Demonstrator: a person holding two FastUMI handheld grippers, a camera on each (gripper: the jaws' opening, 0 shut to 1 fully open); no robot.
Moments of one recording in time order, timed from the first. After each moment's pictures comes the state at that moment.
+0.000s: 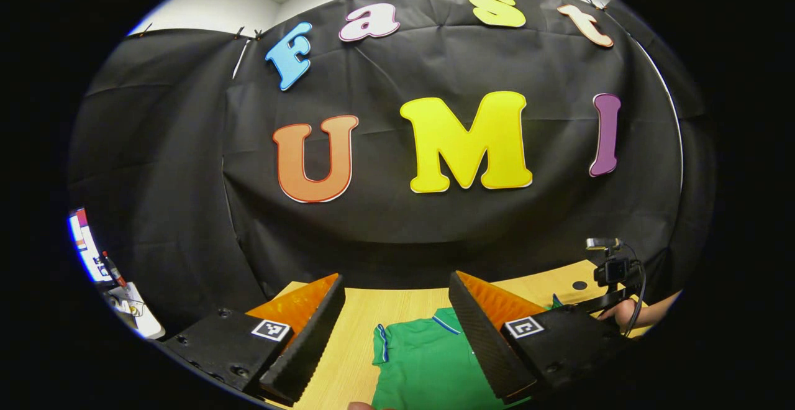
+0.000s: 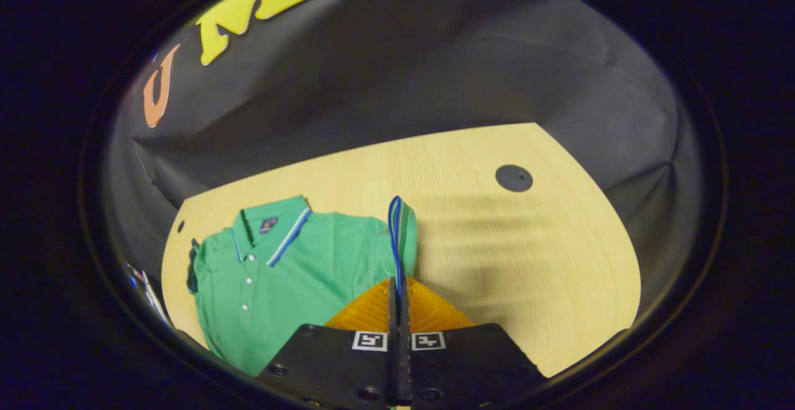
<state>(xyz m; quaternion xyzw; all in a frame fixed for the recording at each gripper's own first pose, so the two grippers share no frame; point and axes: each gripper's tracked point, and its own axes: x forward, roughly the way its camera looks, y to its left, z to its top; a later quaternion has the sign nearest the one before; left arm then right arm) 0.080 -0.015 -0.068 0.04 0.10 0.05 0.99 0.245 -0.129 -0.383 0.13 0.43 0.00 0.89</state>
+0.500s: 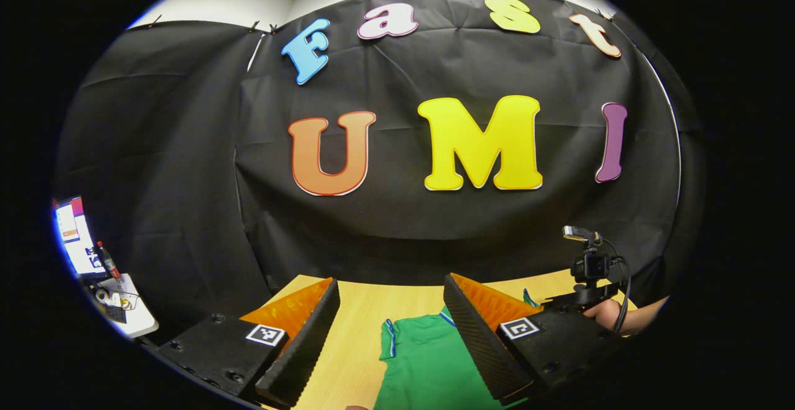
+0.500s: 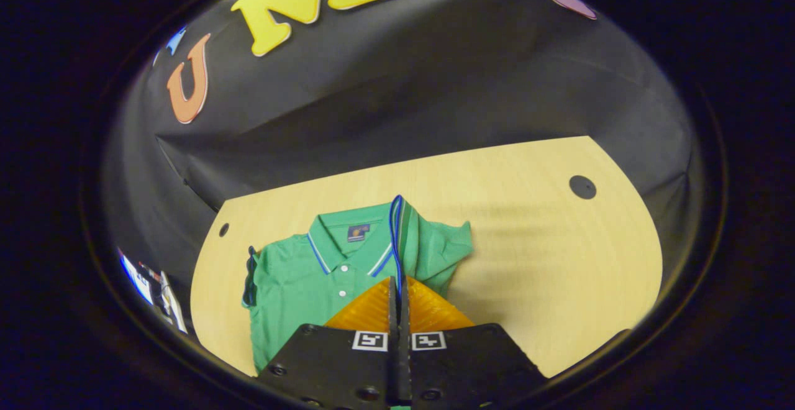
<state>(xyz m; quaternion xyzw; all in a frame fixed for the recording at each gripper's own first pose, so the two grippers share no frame) 0.059 0.024 -0.068 0.02 0.10 0.08 0.99 0.248 0.001 -0.345 0.15 0.44 0.06 0.88</state>
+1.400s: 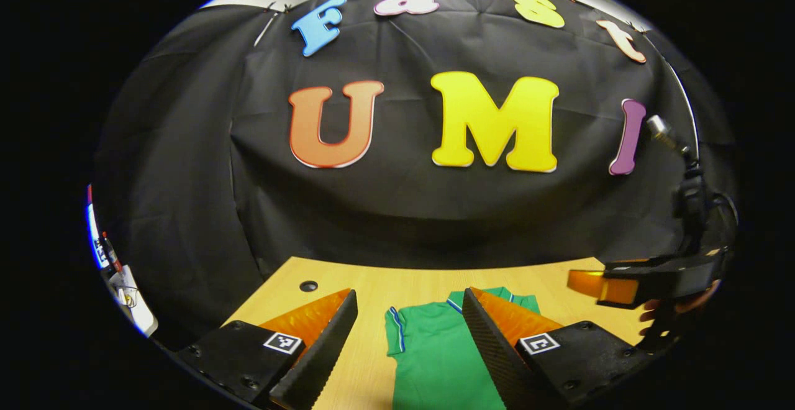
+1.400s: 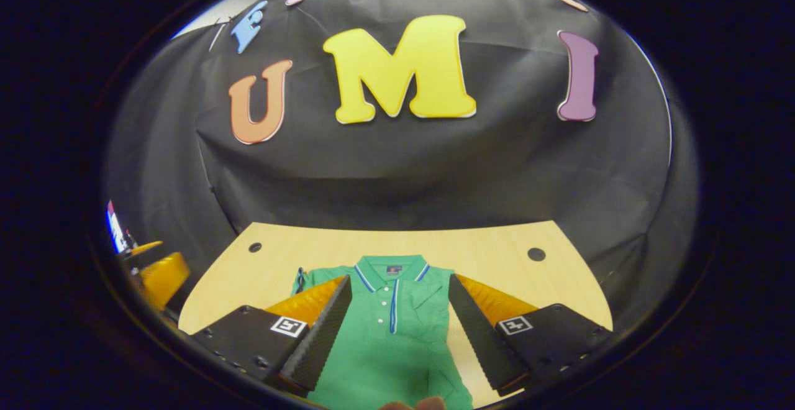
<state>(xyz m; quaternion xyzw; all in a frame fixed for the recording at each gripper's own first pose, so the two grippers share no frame) 0.093 0.027 -0.151 -0.02 0.21 0.00 0.98 0.136 0.014 -0.162 0.06 0.27 0.05 0.96</state>
